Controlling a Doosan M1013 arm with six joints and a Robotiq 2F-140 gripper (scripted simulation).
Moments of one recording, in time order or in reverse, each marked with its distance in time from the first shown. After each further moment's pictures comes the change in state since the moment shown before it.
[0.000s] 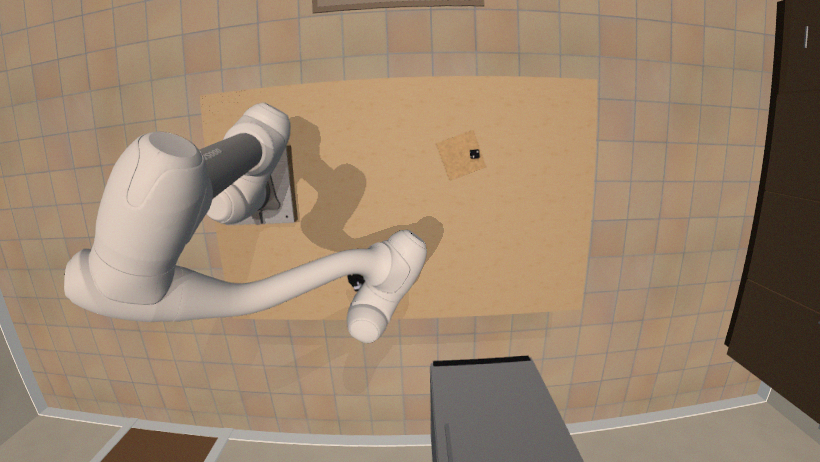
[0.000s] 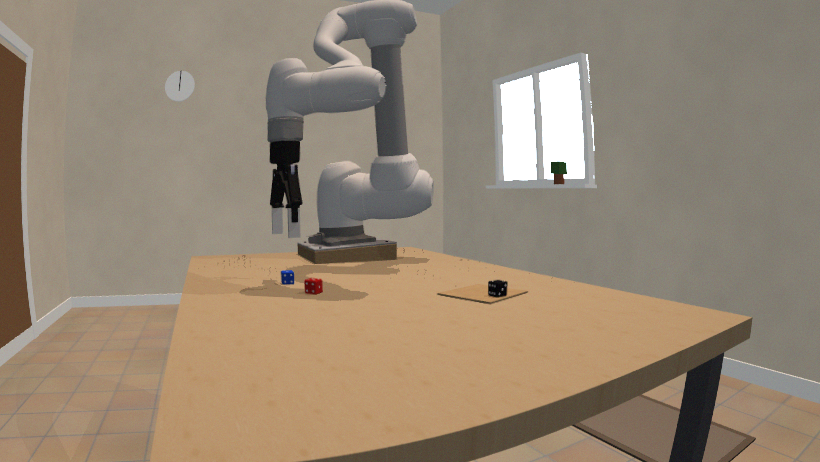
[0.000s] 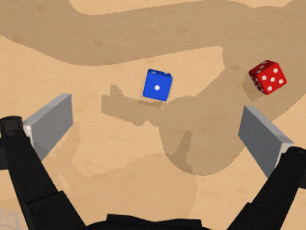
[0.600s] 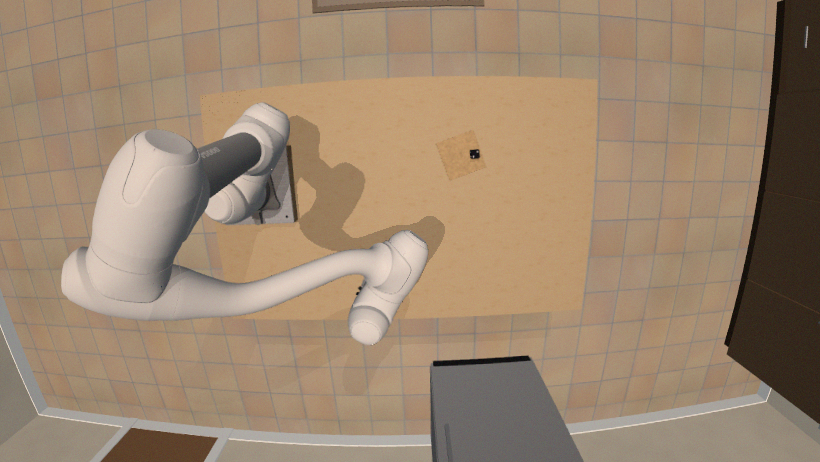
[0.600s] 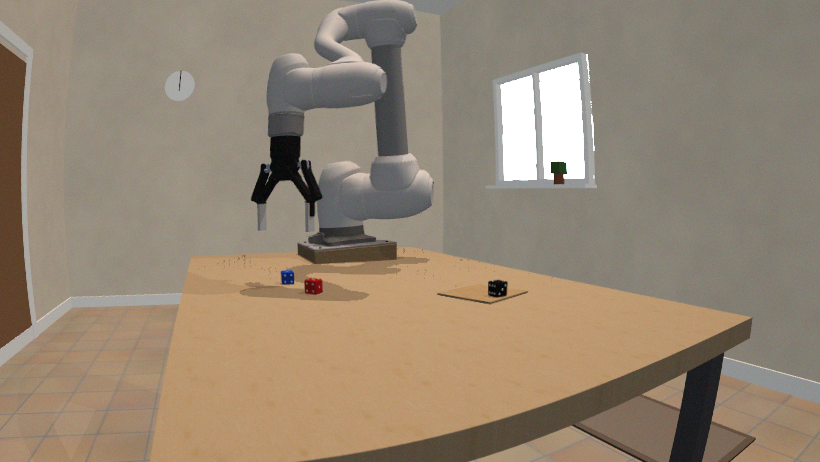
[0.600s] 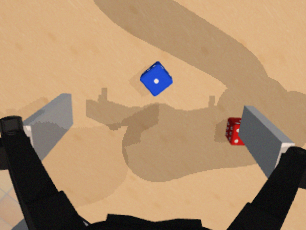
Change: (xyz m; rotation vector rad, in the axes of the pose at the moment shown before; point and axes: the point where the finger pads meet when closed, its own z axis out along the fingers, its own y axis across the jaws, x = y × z) arm -0.002 0.005 -0.011 0.003 -0.006 -0.649
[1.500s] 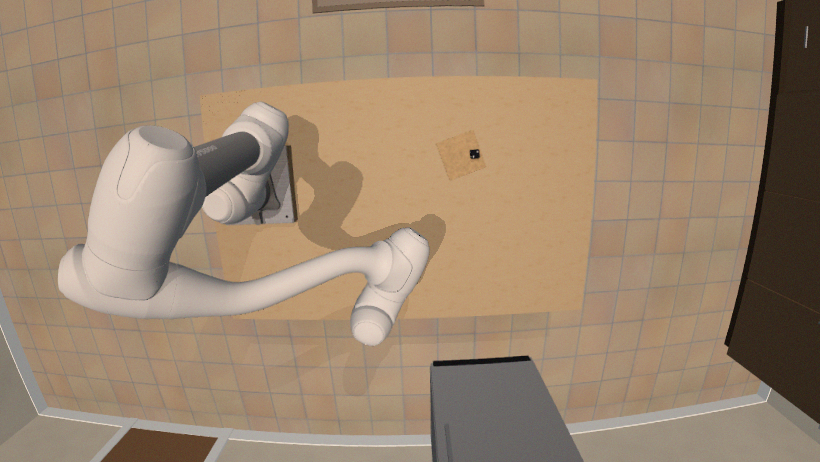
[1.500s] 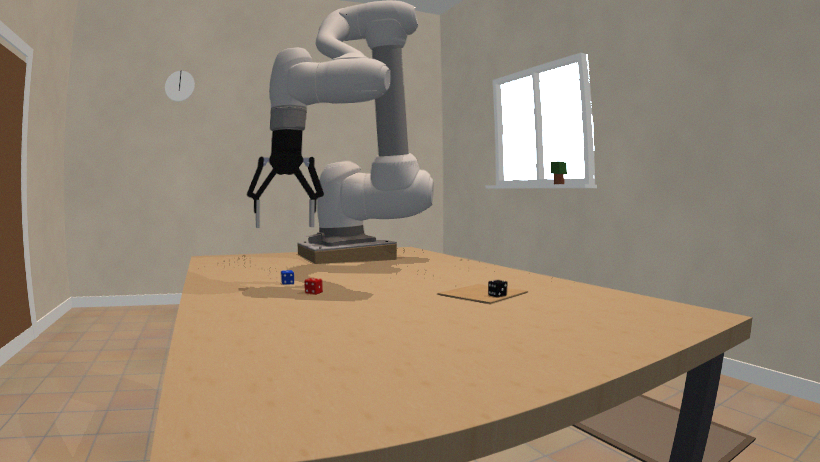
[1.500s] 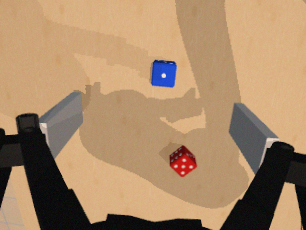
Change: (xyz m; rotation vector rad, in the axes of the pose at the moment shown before) arm -0.005 0.003 -0.014 0.023 -0.001 -0.780
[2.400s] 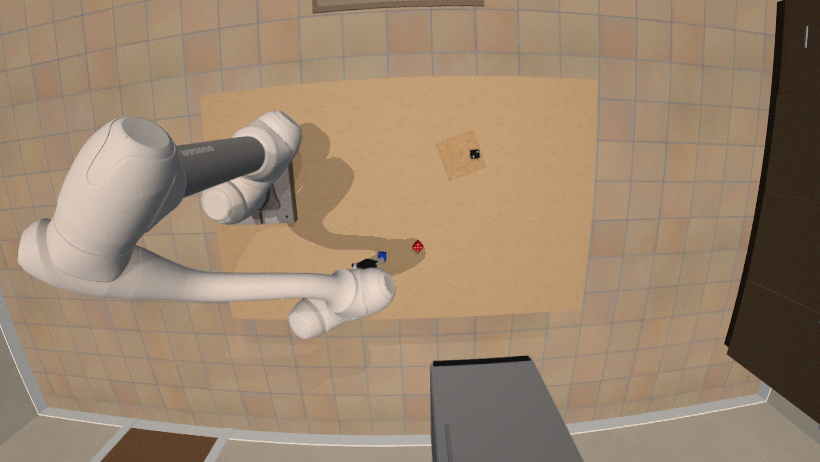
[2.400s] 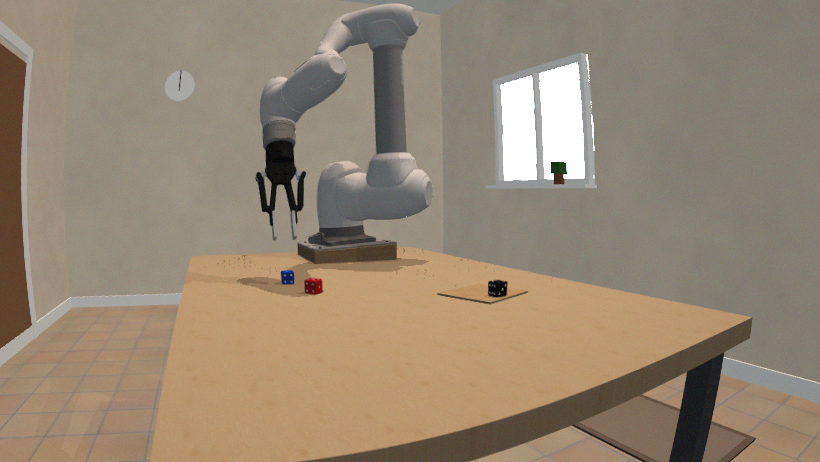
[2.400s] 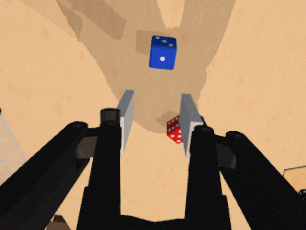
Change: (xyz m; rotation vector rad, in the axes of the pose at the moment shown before) arm 0.019 0.001 0.011 -0.025 -0.389 -0.019
